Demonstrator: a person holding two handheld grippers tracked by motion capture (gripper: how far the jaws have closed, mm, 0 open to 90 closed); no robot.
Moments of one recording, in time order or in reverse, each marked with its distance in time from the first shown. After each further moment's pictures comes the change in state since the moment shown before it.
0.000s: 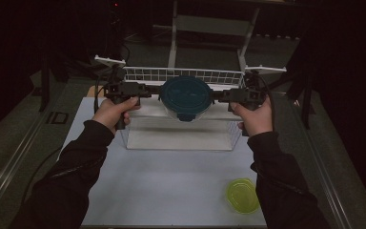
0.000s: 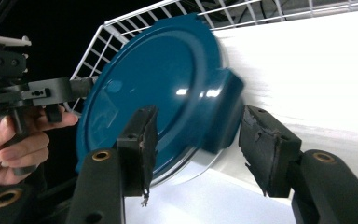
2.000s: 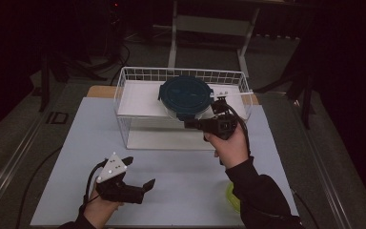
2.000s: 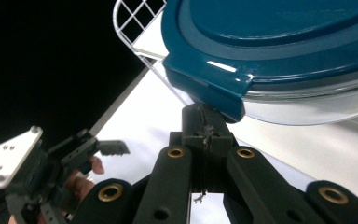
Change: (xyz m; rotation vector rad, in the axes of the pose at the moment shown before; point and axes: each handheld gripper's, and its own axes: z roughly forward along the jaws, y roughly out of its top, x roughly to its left) left arm -0.002 -0.233 -0.018 -0.095 0.233 0.603; right arm 0.055 -0.068 0.036 0.081 0.092 -0.209
